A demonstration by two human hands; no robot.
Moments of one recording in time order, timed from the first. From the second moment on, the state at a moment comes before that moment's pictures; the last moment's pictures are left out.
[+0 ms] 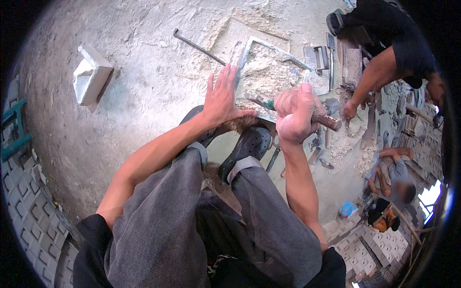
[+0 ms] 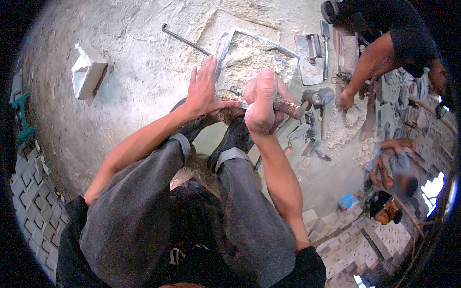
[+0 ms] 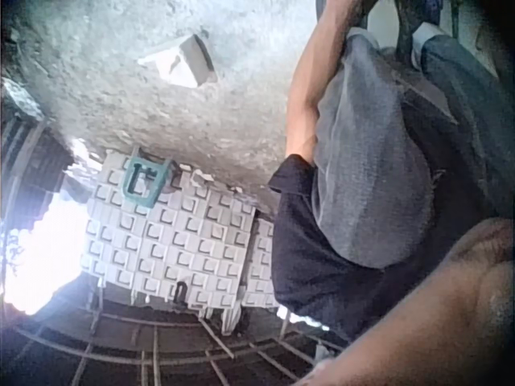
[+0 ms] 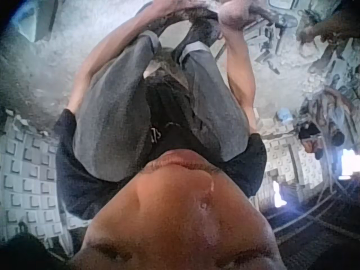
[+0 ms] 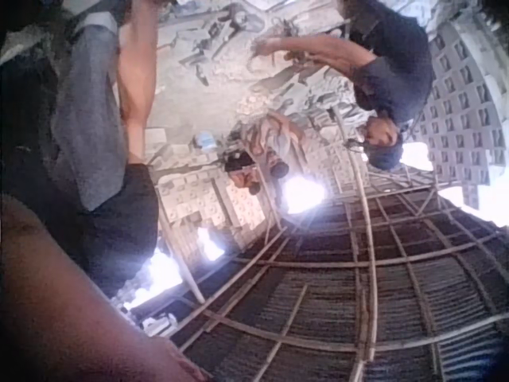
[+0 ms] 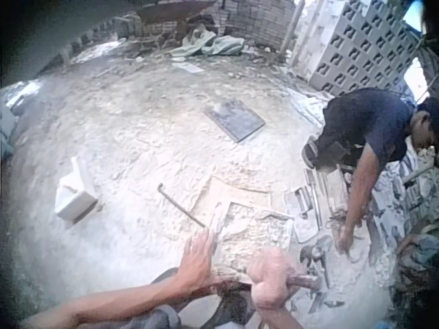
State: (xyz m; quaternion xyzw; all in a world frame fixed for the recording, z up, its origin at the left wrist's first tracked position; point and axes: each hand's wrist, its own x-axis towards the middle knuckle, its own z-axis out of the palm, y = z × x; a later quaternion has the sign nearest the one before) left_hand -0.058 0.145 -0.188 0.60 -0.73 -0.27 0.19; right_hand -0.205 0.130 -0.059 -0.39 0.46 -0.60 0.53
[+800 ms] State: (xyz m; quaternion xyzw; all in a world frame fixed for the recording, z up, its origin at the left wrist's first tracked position) left_hand -0.057 0.146 -0.199 0.62 -0.72 -0.27 0.17; right_hand -0.194 0.123 -0.083 -0.58 0.50 -0.48 0.42
